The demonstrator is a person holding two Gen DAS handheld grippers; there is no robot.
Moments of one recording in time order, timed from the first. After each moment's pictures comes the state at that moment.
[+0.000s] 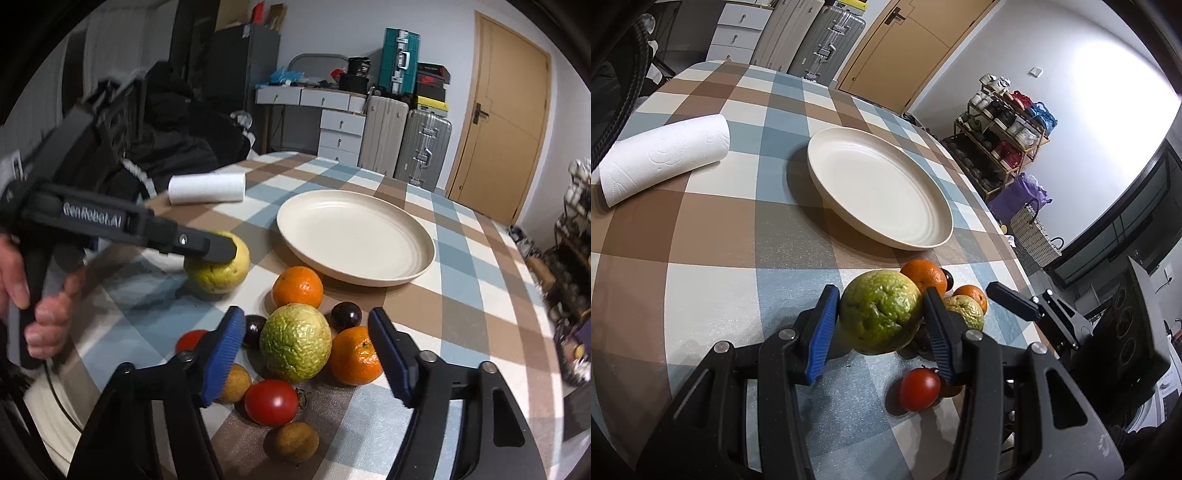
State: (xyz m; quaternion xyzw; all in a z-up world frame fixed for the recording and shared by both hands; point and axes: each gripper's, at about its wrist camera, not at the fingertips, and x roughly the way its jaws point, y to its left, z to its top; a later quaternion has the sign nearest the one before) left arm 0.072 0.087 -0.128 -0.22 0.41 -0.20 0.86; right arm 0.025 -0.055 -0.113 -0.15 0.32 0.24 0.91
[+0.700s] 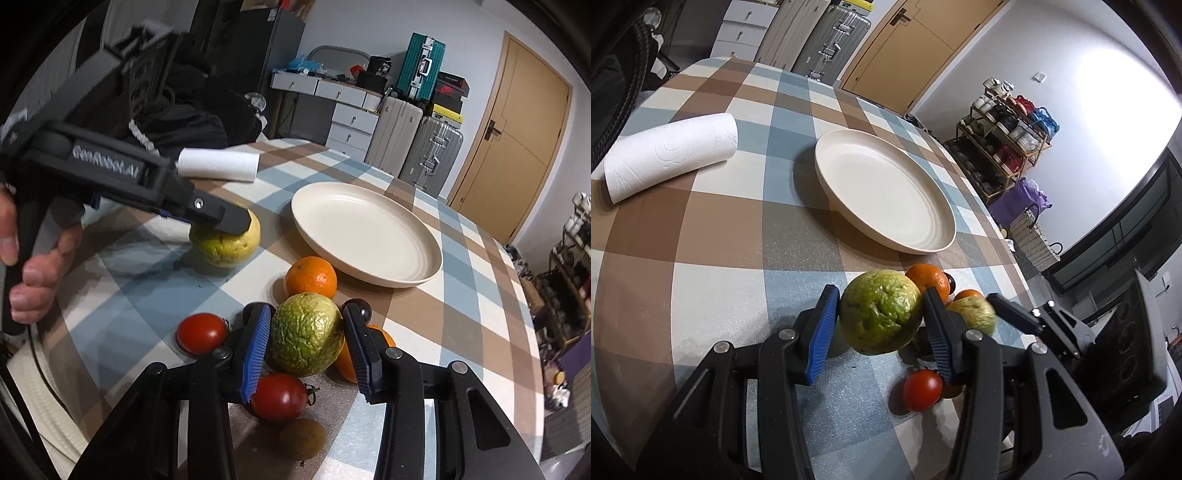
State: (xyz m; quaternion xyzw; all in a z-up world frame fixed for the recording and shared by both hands) left arm 0.074 0.096 -0.127 -0.23 0.41 -0.20 0.86; right arm 0.019 -0.043 -0.114 -0.19 0.31 0.24 0.90
